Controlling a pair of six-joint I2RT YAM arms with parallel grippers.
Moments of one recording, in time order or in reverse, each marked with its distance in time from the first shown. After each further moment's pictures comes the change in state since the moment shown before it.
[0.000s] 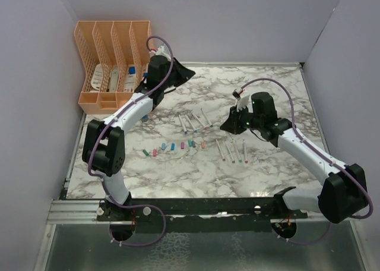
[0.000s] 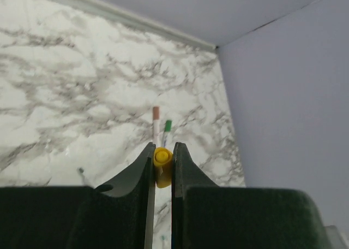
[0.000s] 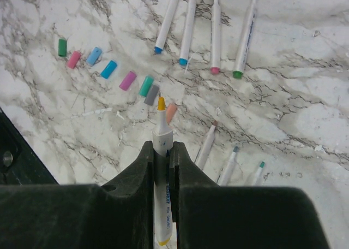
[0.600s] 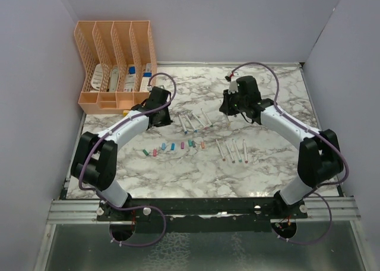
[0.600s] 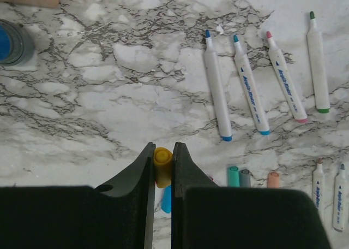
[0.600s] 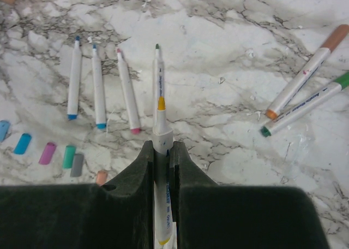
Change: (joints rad) left arm -0.045 -0.185 -0.340 -0.566 -0.305 0.312; right arm 0.000 0.319 0.257 0.002 0.294 -0.008
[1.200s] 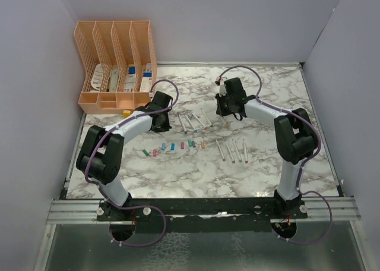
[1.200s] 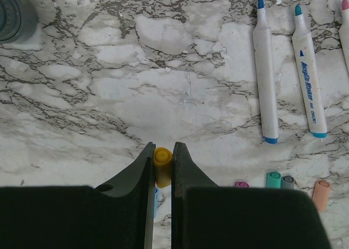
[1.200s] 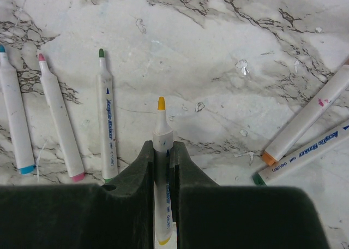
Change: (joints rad) left arm 0.000 0.076 -0.025 -0.038 -0.050 0.036; right arm 0.000 0.349 0.165 0.034 0.074 -0.090
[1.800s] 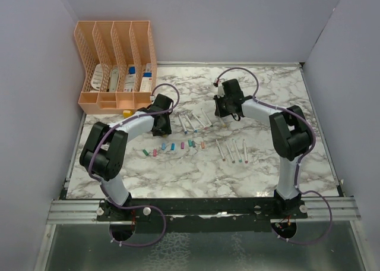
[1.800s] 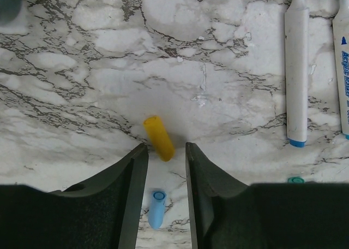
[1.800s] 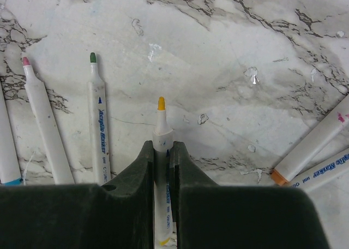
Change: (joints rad) left arm 0.000 0.050 -0.014 -0.004 0.000 0.002; right arm 0.000 0.071 0.021 0.024 -0.010 -0.008
